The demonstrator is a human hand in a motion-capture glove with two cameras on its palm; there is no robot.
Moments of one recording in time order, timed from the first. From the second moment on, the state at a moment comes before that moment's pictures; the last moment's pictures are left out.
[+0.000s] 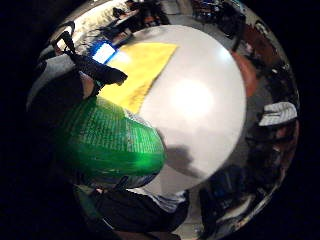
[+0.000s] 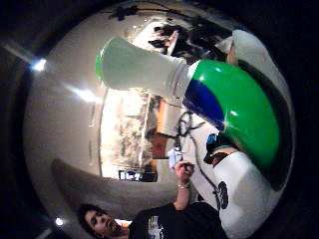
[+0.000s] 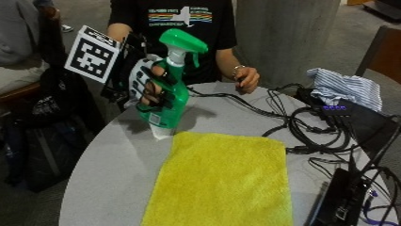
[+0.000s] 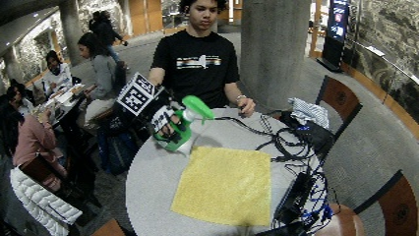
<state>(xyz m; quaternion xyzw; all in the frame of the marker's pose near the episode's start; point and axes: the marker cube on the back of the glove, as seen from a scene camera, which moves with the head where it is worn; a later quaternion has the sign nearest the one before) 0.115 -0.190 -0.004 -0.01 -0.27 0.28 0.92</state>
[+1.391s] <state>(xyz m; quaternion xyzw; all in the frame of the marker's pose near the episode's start) -0.068 -0.170 0.112 0.05 -0.39 0.12 0.91</state>
